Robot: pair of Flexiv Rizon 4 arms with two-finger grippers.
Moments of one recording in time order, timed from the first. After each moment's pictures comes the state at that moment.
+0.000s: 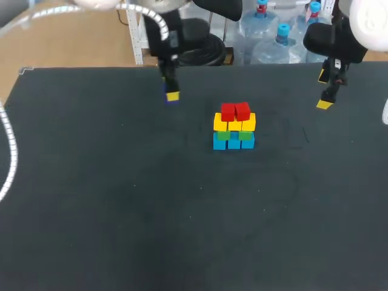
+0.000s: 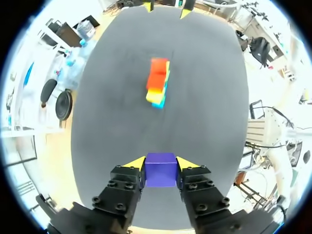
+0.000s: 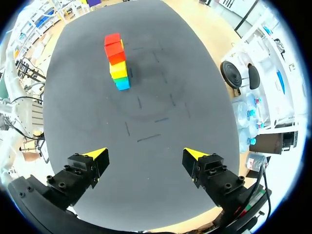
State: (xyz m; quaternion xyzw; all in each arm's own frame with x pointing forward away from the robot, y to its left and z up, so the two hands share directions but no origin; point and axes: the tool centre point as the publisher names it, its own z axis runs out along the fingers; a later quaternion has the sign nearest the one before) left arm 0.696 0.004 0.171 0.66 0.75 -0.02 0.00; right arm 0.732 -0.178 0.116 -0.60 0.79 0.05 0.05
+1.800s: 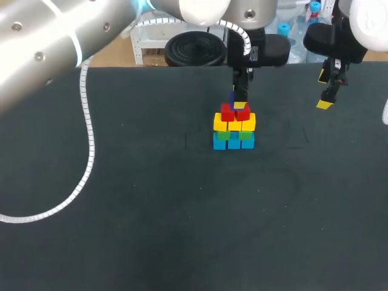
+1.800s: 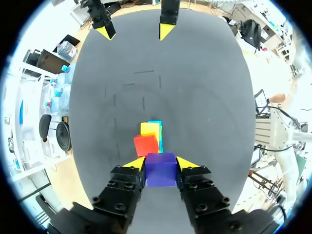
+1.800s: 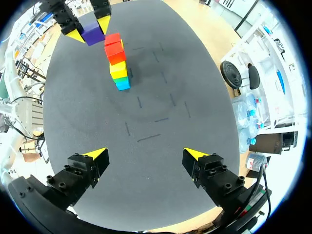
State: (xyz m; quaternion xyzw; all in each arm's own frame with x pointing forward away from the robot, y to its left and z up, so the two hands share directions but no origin) left arm 0.704 -0.126 0.135 0.72 0.69 0.00 0.00; right arm 0.732 -0.178 0.116 -0.60 0.79 0.05 0.05
